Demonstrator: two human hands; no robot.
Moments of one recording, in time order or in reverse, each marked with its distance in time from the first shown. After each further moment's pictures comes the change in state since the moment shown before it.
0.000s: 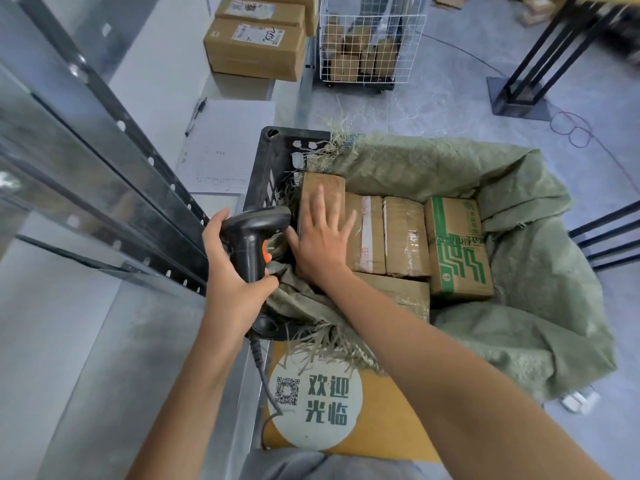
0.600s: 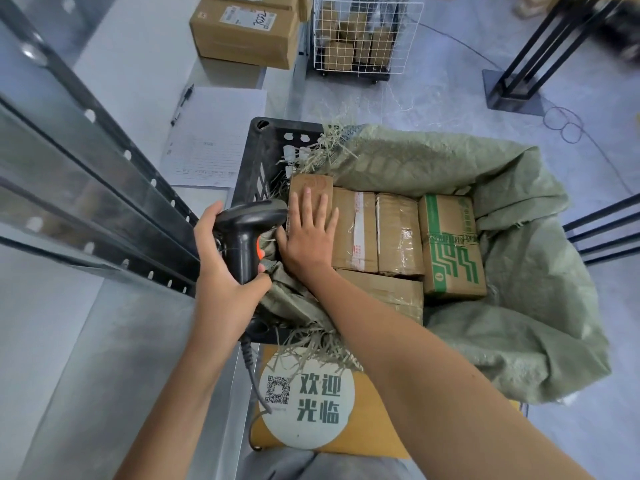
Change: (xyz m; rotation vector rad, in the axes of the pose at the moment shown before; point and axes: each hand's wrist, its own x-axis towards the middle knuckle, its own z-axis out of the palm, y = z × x) left_hand 0.001 -0.001 0.004 0.031 -0.043 0.069; right_hand 0.013 -0.001 0.027 0.011 -0.048 0.012
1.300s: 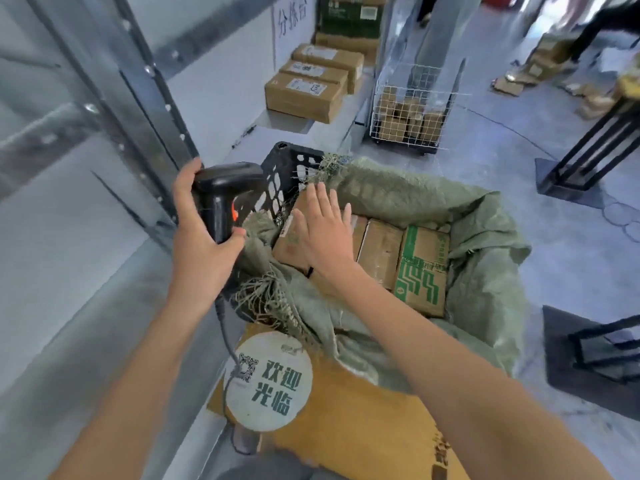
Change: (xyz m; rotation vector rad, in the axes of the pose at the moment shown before) left_hand -0.084 0.072 0.037 0.187 0.397 0.221; right_hand -0.088 0.067 -0.113 0.206 0.164 -0.359
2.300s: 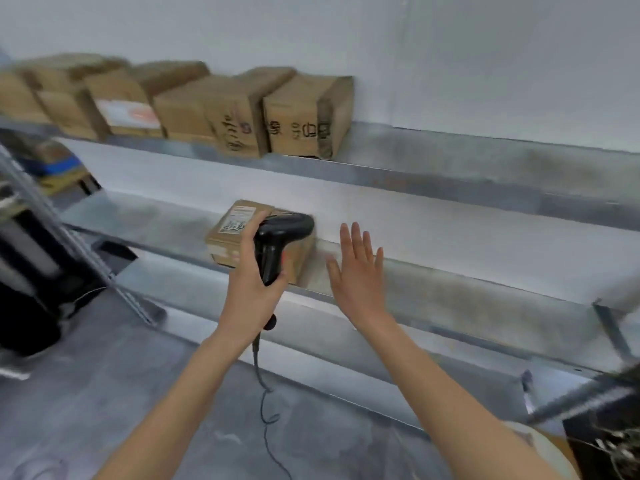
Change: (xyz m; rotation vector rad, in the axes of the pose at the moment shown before) left_hand -0.476 0.053 -0.277 0.412 1.203 -0.419; right_hand -0.413 -0.356 0.070 0.196 -0.516 -1.340
